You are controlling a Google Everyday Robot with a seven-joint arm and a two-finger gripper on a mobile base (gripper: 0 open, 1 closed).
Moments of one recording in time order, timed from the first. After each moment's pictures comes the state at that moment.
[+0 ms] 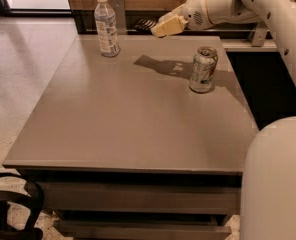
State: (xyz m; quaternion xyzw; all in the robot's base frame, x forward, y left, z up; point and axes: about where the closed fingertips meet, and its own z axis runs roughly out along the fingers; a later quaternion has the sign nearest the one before) arm 0.772 -0.064 0.954 -0.46 0.71 0.23 0.48
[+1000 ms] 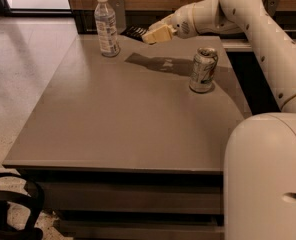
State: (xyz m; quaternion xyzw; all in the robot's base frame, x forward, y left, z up) arm 0.797 -0.037 0.917 -0.47 0.70 0.26 0.48
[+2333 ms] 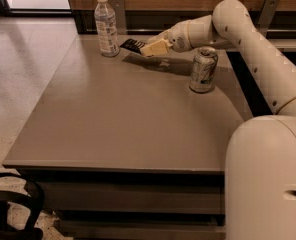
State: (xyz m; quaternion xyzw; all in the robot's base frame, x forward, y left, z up) arm 0.805 -0.031 0.869 -0.45 0.70 0.28 0.47
